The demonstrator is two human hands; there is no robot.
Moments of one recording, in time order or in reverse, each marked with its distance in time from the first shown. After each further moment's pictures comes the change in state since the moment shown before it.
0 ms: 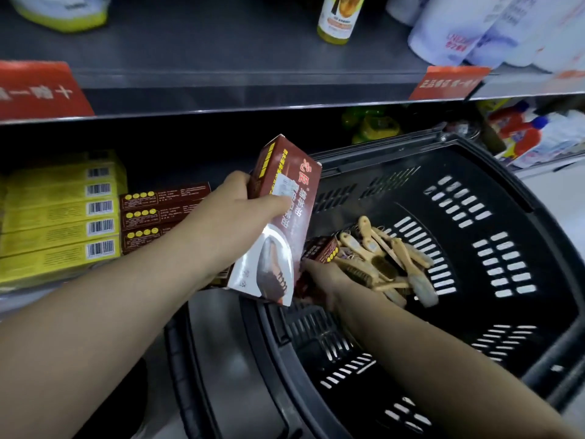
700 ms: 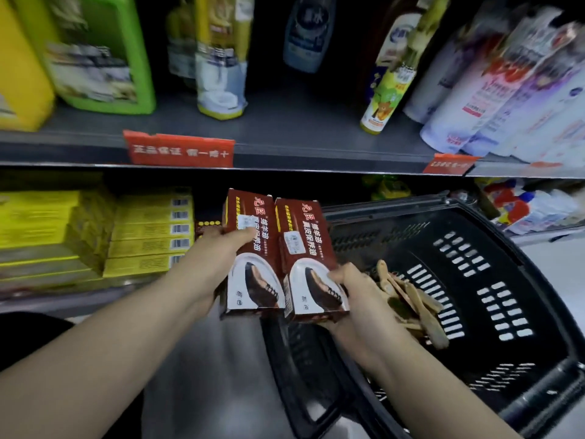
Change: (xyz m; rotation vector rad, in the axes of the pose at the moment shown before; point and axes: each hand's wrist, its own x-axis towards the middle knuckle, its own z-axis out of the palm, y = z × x) left_hand -0.057 -0.054 -0.082 -0.491 0.145 -0.133; right_hand -0.191 -0.027 0.054 0.174 -0.372 -0.353
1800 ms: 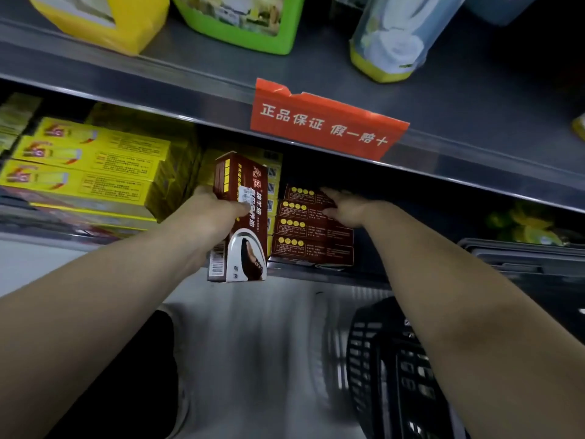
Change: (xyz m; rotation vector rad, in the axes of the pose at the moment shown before) left_hand 0.095 -0.010 -0.120 0.067 0.382 -0.110; right_hand 0.324 -0.005 0.063 -1.831 -0.254 0.025
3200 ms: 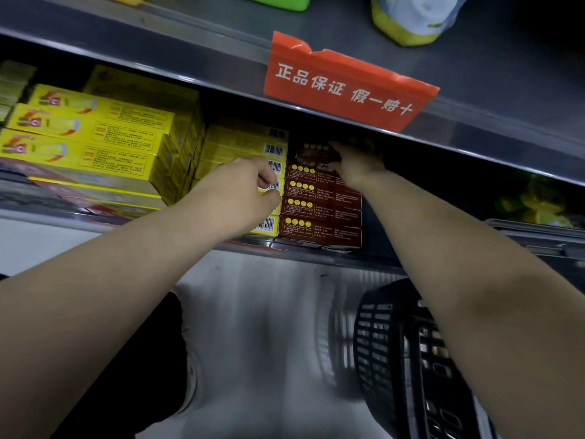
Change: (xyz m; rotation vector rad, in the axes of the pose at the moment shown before) left_hand -0.003 0.003 0.003 0.729 -0.048 0.539; right_hand 0.008 -0.021 -0.015 -0.052 0.424 -0.046
